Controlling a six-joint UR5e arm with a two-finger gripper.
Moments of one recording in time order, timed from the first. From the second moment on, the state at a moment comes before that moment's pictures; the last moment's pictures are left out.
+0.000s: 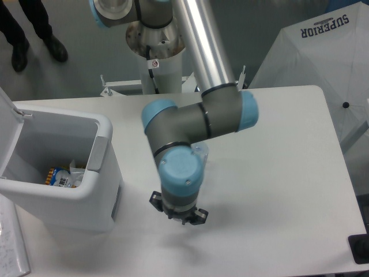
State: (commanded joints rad) arm 2.36 -2.15 -1.26 -1.24 1.44 0.72
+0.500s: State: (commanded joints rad) arm 2.44 -2.07 -1.23 -1.17 1.22 0.71
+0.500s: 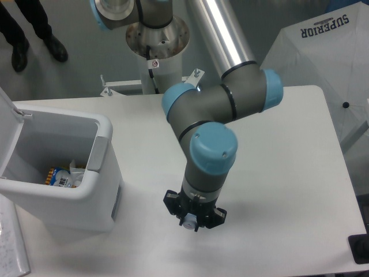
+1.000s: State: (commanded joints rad) arm 2.50 -1.99 -1.23 -1.03 0.85 0.66
